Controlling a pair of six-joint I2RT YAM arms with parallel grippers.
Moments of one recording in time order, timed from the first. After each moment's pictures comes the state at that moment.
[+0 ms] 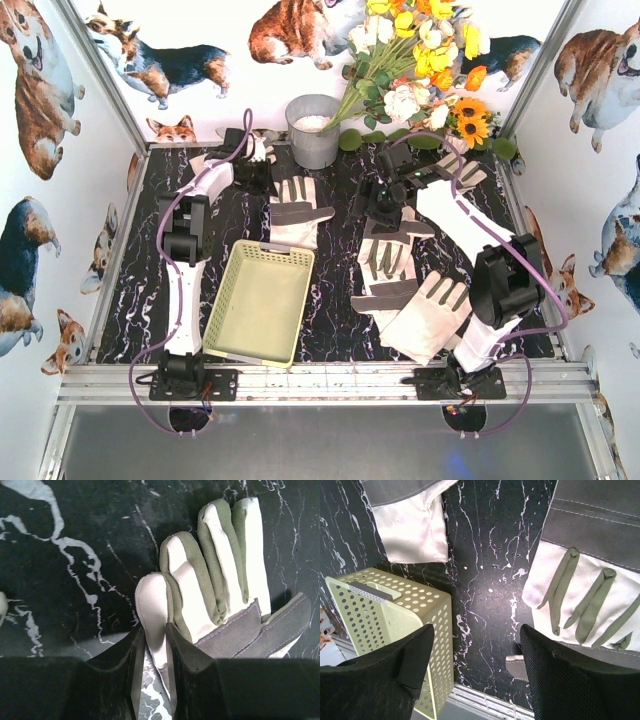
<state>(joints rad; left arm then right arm) -0.12 2.44 2.01 -0.56 0.46 -0.14 0.38 1.73 1.46 -0.77 -0.25 0.64</state>
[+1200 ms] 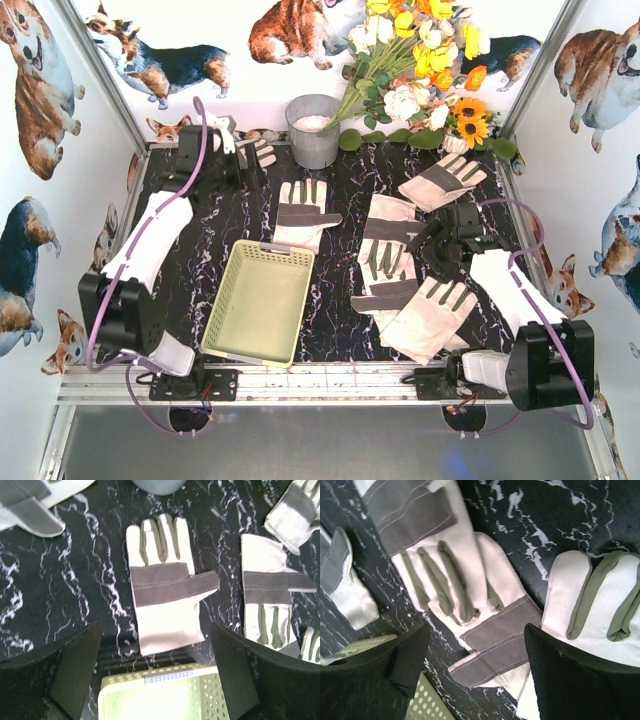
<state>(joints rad) -0.17 1.56 1.41 -0.44 0.26 -0.28 0.10 1.20 0.82 -0.61 -0.09 0.87</state>
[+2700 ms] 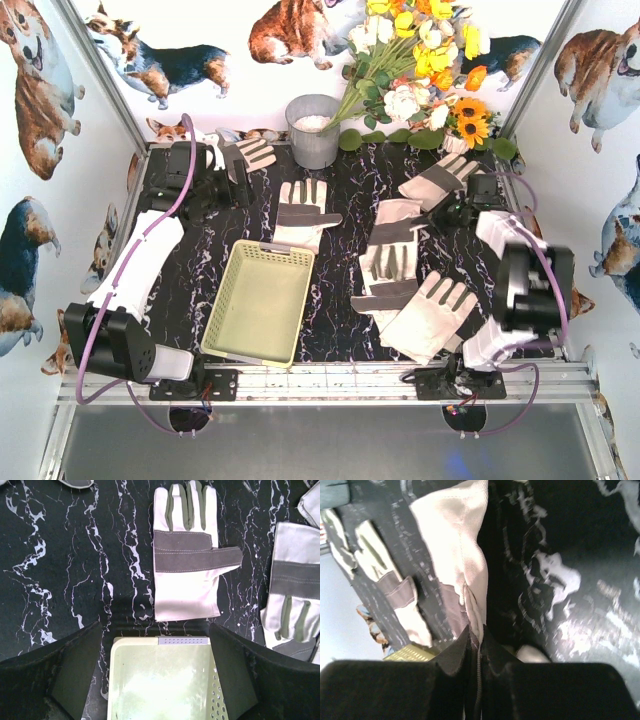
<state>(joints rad) -0.16 1.39 1.27 -0.56 0.16 -0.30 -0.13 1.67 1.01 -0.25 -0.50 0.78</state>
